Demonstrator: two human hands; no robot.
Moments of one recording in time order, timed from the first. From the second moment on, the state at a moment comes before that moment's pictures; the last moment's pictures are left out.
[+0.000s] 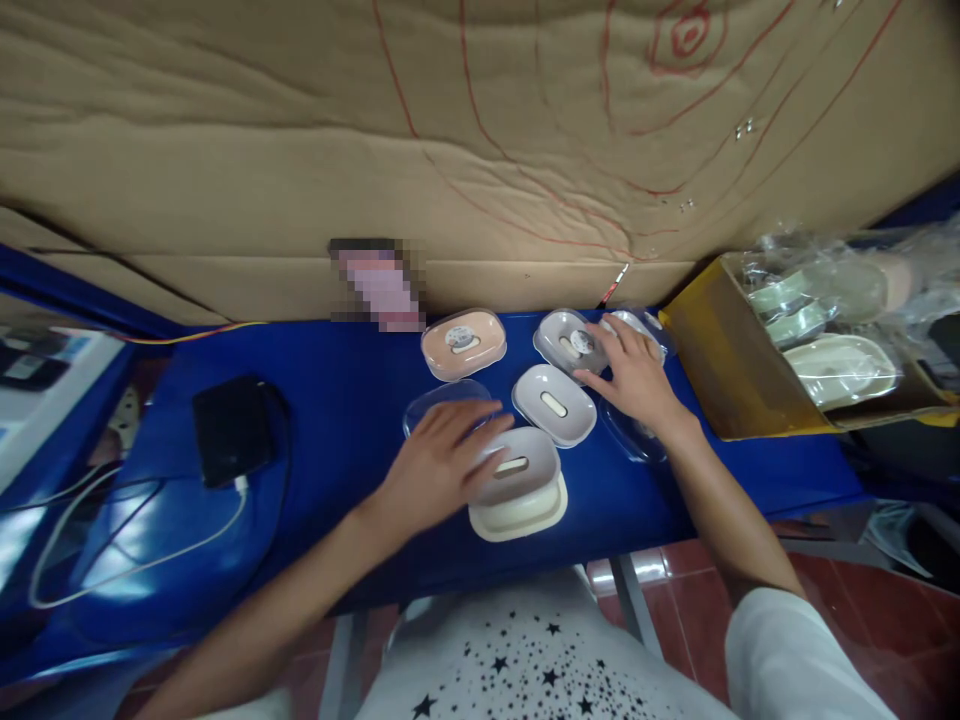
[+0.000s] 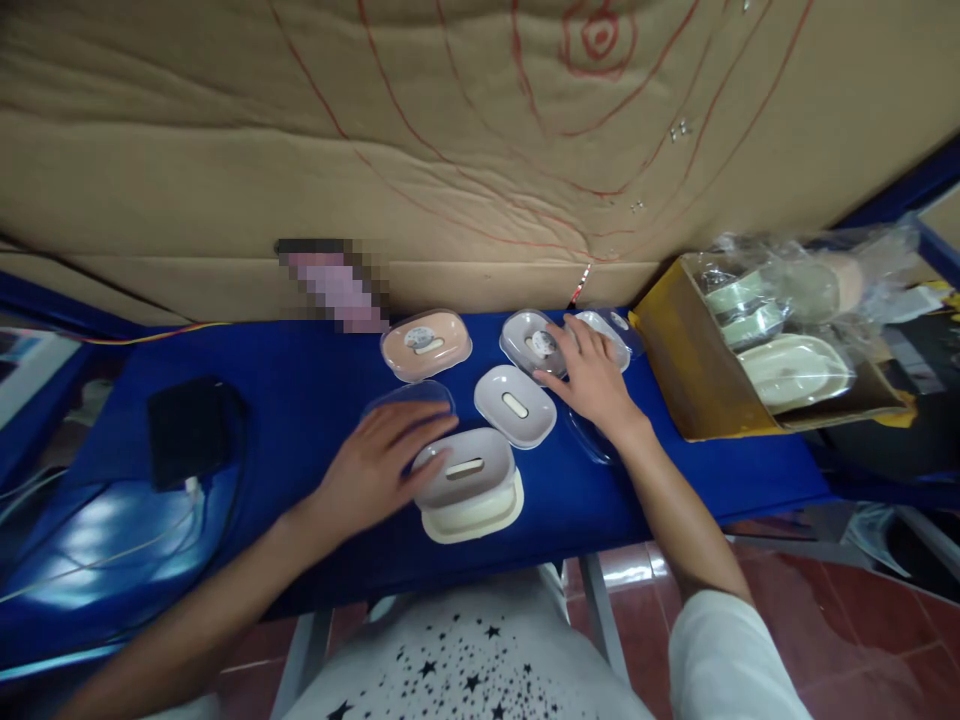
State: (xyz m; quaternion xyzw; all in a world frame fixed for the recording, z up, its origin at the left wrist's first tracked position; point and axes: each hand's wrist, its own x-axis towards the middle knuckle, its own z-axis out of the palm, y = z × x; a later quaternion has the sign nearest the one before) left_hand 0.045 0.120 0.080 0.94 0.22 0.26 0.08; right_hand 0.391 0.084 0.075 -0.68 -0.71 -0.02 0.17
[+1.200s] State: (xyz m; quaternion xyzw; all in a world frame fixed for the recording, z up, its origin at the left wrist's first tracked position) left_hand 0.094 0.211 0.061 0.93 0.31 0.18 0.07; right_hand 0.314 0.050 0.082 -0.58 -0.81 0.05 0.09
